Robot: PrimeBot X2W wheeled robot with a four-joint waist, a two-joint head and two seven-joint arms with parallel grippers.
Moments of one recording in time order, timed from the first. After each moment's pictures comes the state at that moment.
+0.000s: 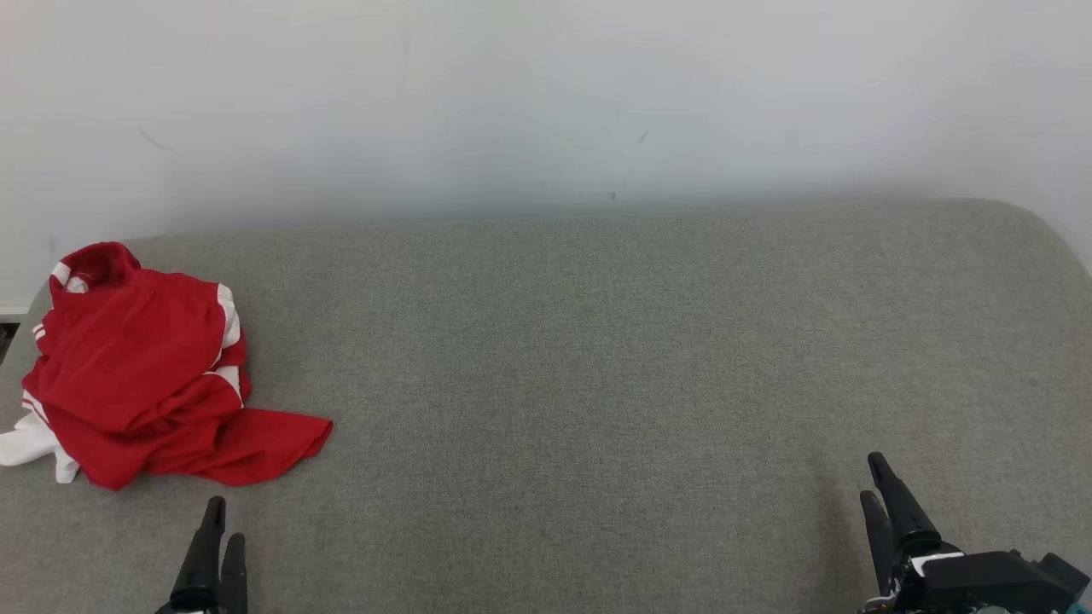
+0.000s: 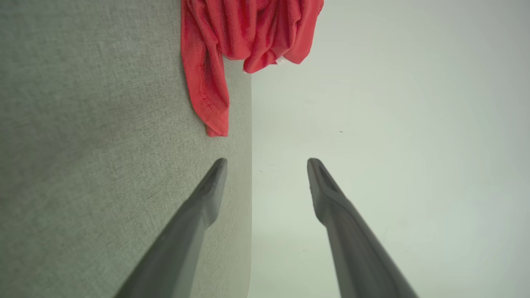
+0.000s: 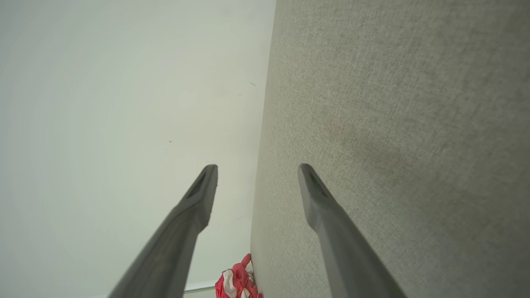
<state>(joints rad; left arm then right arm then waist) -0.04 0.02 0.05 0.34 -1.57 -0.12 0.07 -0.02 -0.03 -0.10 0.33 1.56 0.11 0.08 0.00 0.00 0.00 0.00</state>
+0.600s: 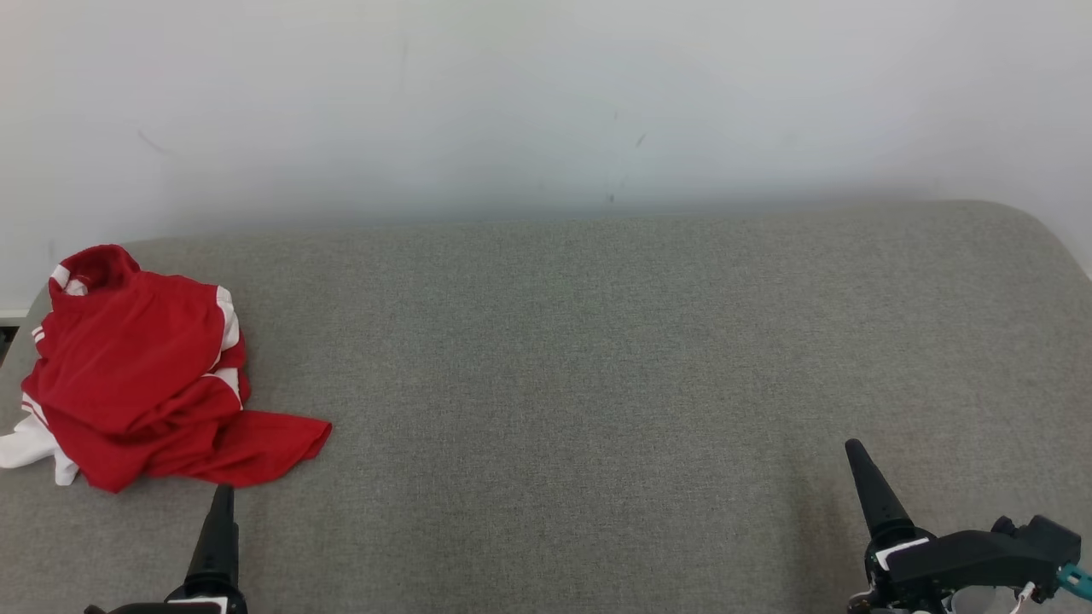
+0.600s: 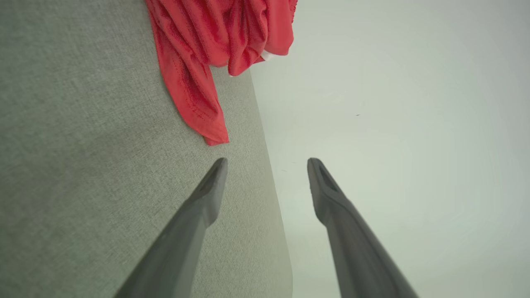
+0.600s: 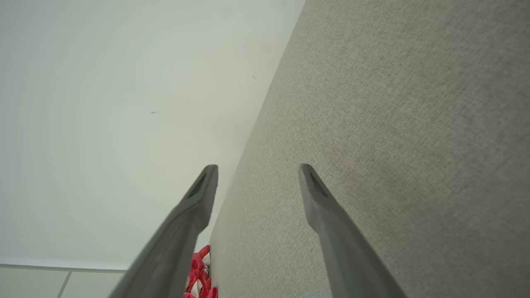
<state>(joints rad) -0.04 0.04 0.01 0.29 -1.38 -0.06 0.01 -0.04 -0.07 -0.01 0.29 1.35 0.07 0.01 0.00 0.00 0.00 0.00</state>
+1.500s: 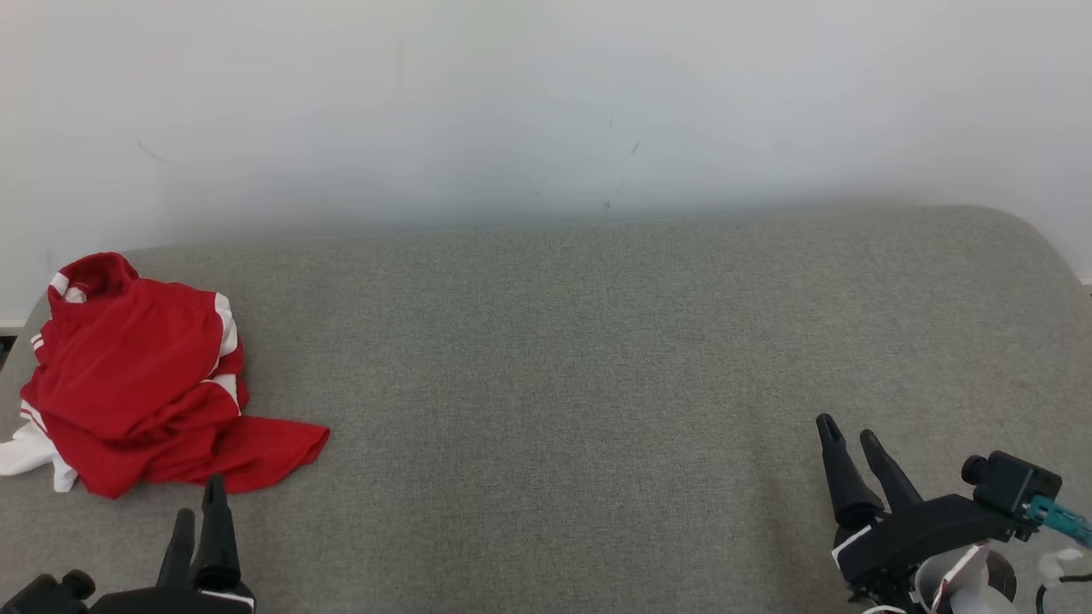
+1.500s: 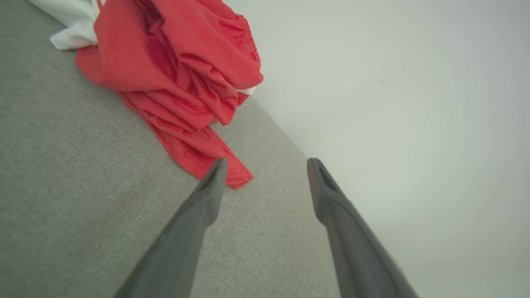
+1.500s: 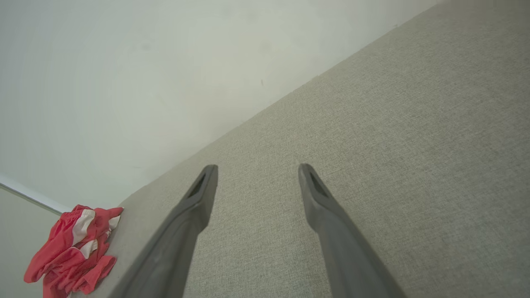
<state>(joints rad) -0.04 0.09 -0.03 0.24 -0.90 0.02 -0.09 -0.09 -0.17 0.14 0.25 0.89 -0.02 -0.08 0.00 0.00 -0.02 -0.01</state>
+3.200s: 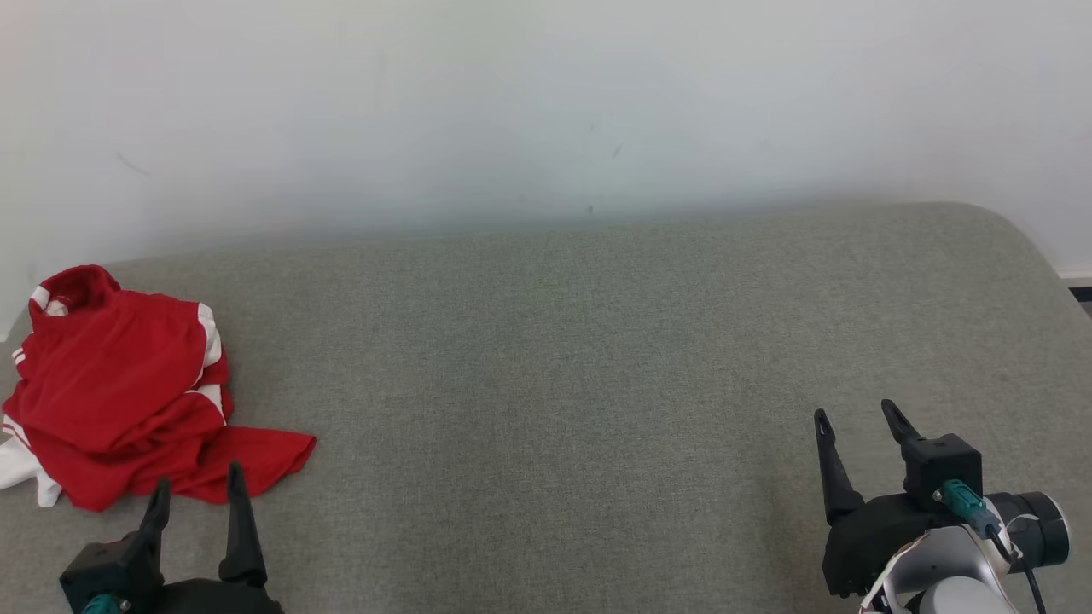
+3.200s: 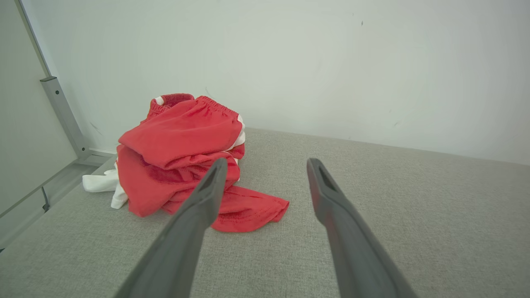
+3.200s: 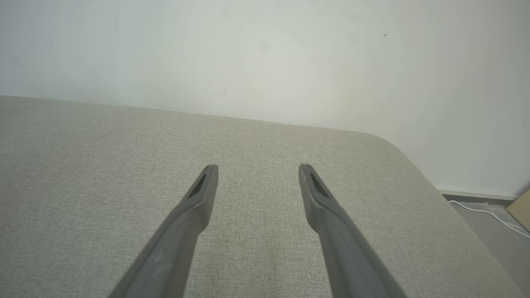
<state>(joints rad) 0.02 0.07 -0.03 0.05 -0.12 0.12 -0.03 -0.09 -0.15 0.11 0.20 0.12 -0.12 0.00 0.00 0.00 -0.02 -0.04</state>
